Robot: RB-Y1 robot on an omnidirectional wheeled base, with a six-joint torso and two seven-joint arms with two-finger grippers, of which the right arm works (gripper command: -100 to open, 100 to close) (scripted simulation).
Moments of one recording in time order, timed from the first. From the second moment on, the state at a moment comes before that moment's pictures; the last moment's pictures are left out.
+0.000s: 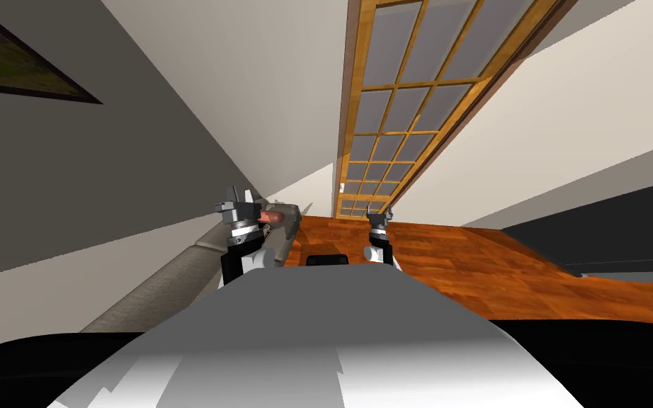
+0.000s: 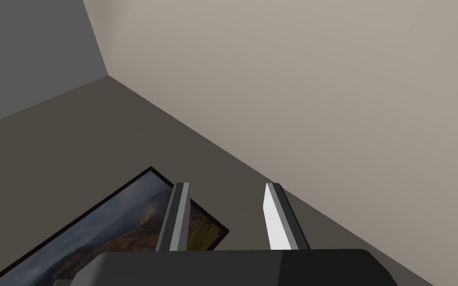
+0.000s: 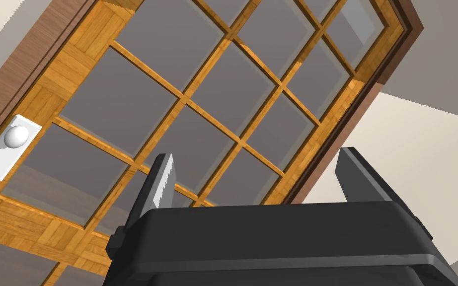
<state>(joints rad) 0.37 -0.11 0.02 -1.74 -0.34 -0.69 -0.56</state>
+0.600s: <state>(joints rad) 0.34 -0.13 0.03 -1.60 -0.43 -0.74 -0.66</state>
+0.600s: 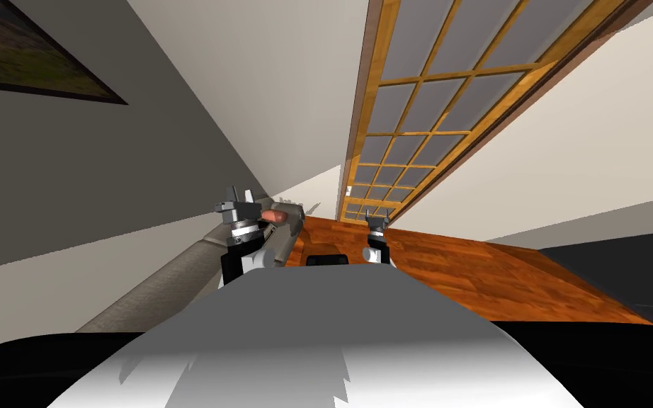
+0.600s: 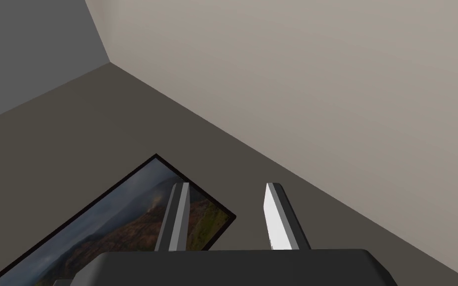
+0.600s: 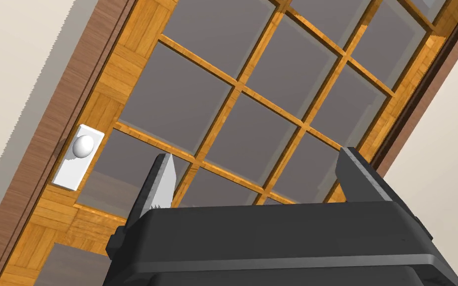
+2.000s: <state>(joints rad) 0.28 -0.16 0.07 -1.29 -0.66 -0.83 -0.89</state>
